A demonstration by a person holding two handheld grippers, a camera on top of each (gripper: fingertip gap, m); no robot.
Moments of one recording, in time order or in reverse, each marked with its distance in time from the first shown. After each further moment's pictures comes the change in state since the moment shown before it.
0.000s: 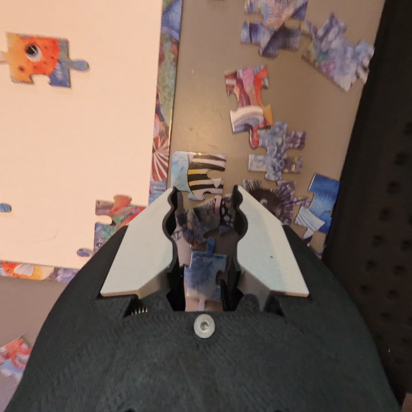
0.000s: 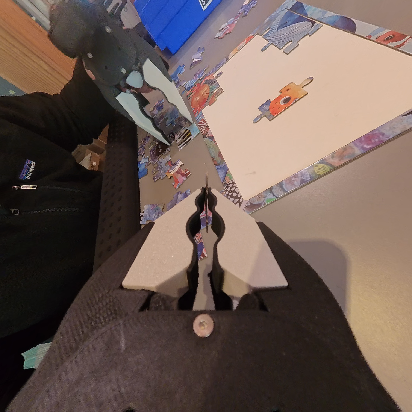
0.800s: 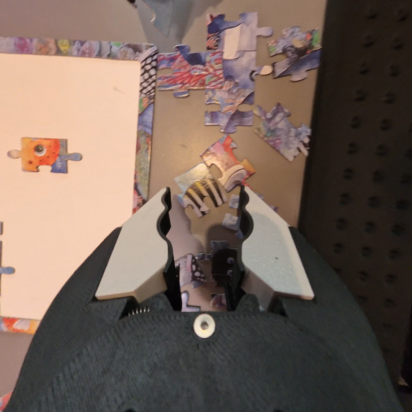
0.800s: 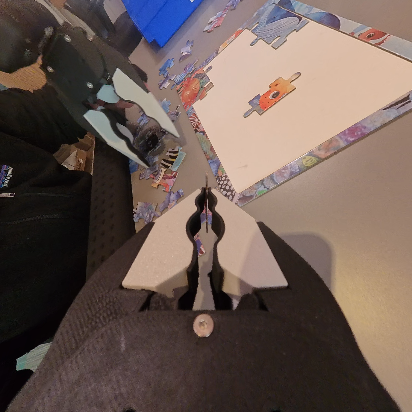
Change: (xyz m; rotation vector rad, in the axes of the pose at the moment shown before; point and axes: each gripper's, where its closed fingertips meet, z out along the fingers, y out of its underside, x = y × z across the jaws) left arm 0.031 -0.061 0.007 0.100 -0.013 0.059; right arm 0.006 0.004 -0.007 -0.023 0.054 -0.006
